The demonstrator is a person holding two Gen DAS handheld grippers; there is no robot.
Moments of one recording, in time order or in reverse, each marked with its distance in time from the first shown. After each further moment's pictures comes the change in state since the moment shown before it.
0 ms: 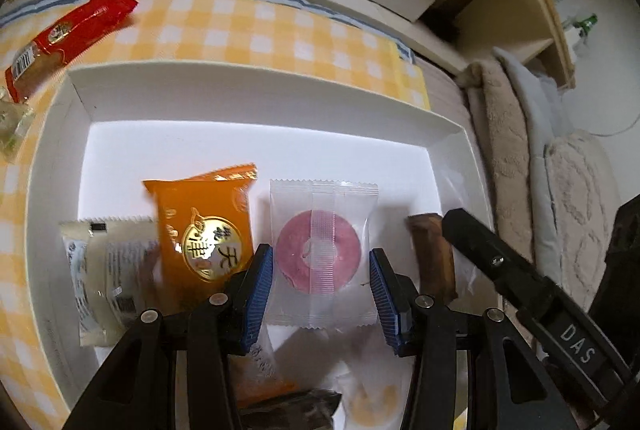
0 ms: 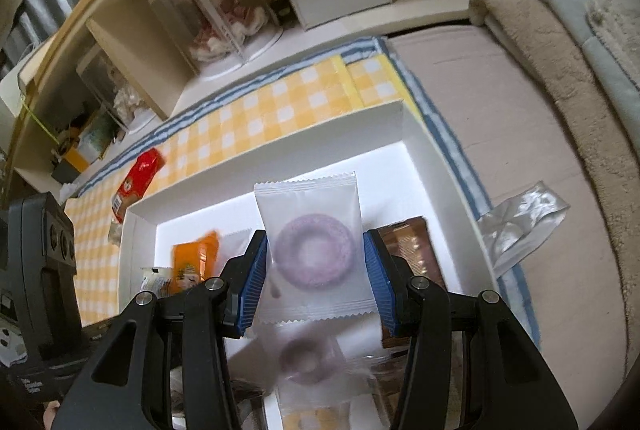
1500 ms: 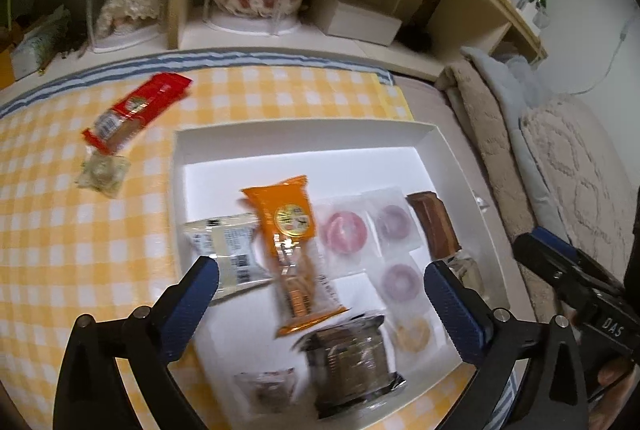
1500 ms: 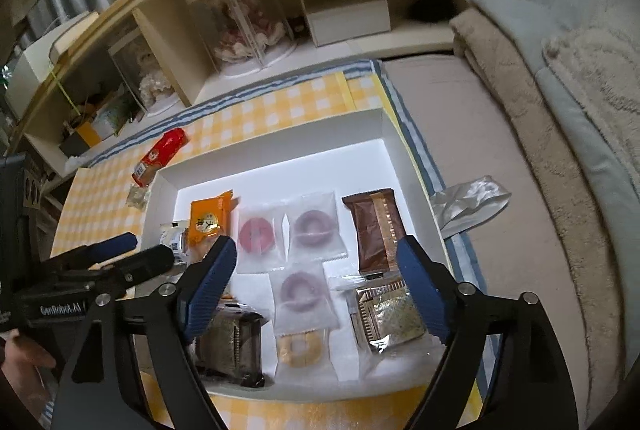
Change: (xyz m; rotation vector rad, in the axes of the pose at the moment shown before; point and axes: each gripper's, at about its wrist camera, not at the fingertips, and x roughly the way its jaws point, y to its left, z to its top) left arm -0.137 -0.003 -0.067 0.214 -0.120 0.089; right arm -0.084 0.014 -0.040 -0.099 -0.065 -0.057
